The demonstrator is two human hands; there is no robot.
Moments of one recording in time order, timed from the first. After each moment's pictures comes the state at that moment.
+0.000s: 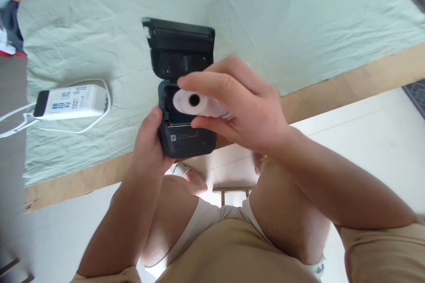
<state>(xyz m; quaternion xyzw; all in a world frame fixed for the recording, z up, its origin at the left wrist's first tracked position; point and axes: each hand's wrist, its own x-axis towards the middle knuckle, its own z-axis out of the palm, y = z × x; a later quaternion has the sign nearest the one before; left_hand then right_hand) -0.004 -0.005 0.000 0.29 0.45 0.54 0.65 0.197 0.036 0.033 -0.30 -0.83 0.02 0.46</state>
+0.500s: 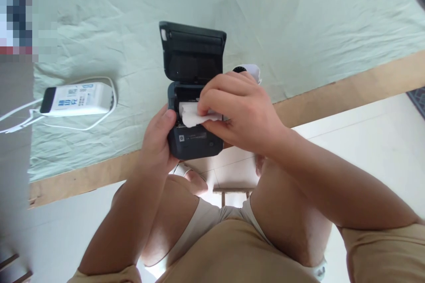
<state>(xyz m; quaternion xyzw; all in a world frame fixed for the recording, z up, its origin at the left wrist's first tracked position) -0.004 -0.004 0.004 0.31 0.44 0.50 0.68 0.190 0.039 0.028 -0.32 -0.86 0.07 0.39</state>
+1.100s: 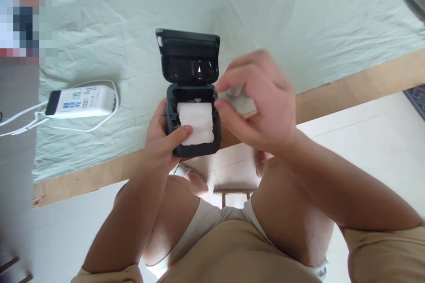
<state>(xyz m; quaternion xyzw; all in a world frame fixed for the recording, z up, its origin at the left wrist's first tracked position) -0.008 -0.004 0.002 0.36 0.46 0.50 0.64 0.200 0.034 0.031 -0.35 -0.79 0.03 0.50</state>
